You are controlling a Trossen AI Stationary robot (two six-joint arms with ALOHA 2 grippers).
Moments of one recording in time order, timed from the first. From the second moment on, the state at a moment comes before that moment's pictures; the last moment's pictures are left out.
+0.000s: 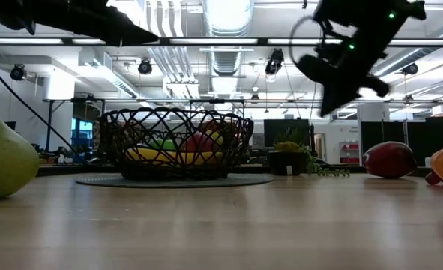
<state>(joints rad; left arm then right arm) 0.14 0.76 0.48 0.33 -0.39 0.51 -0.01 1.28 0.81 -0.61 0.63 0.97</state>
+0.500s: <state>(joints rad) 0.14 0.77 0.48 0.33 -0.39 0.51 -0.12 1.49 1.10 -1.40 0.47 1.19</state>
